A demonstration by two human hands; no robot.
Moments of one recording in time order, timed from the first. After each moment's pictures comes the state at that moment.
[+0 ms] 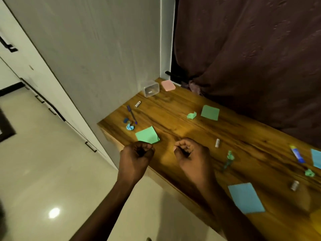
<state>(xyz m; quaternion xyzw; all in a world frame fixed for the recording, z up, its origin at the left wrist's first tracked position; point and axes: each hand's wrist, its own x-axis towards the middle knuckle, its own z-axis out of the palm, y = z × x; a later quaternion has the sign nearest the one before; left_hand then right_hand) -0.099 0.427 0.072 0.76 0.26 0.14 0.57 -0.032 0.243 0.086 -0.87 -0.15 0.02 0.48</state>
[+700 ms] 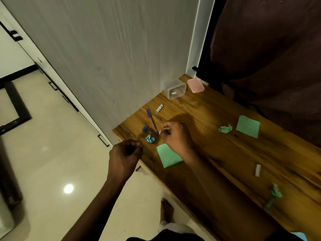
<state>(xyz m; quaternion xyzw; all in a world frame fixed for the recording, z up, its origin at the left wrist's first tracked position) -0.039 0.575 0.053 0.74 0.35 0.15 0.55 0.120 0.450 0.038 -0.88 -0.25 0.10 0.38</state>
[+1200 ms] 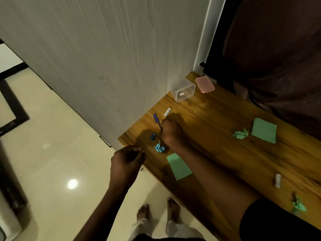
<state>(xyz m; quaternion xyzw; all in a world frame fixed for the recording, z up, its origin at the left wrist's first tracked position) -0.015 0.627 0.039 0.72 0.37 0.12 0.57 0.179 0.554 -0.018 -0.95 -0.23 0.14 0.18</state>
